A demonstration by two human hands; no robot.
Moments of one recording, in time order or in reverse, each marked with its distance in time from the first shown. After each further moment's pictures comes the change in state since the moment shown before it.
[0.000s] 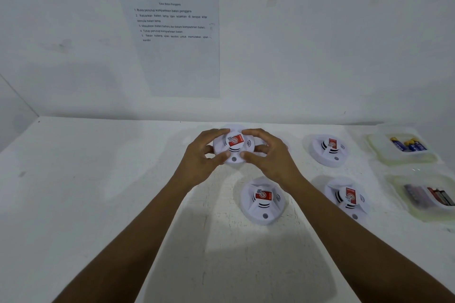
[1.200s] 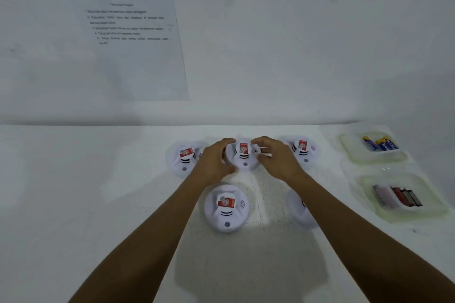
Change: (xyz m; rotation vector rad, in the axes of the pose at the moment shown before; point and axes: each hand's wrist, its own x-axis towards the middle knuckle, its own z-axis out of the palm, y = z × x) left_hand 0.048 -0.010 0.103 0.286 -0.185 -0.106; right_hand 0.011 0.048 -0.091 -0.306 0.011 0.170
